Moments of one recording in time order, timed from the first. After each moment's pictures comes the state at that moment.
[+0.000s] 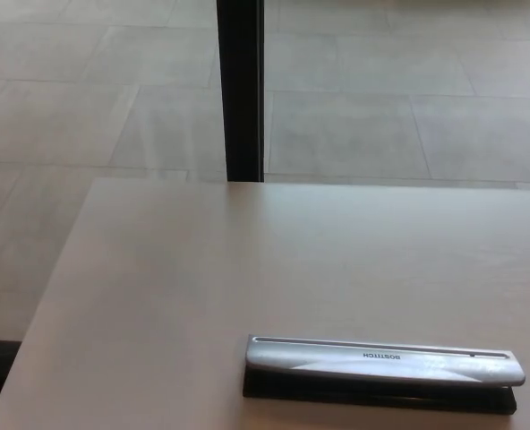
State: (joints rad) left_arm 0.27 0.42 0.44 0.98 -0.09 -0.04 0.01; right_arm 0.25 -0.43 -0.62 0.90 0.14 -0.07 0.01
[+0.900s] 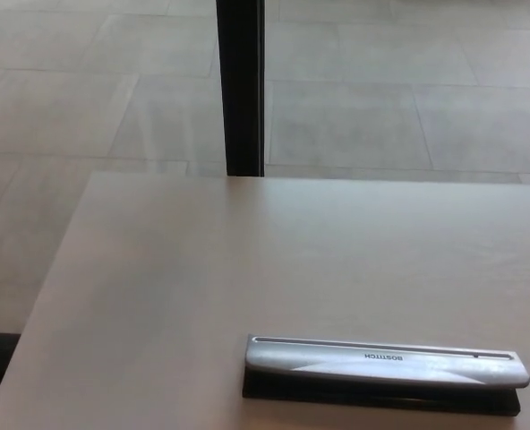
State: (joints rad) left_arm -0.19 0.32 0.51 0.19 -0.22 0.00 0.06; right_arm -0.15 -0.52 -0.82 0.34 0.38 0.03 0.01
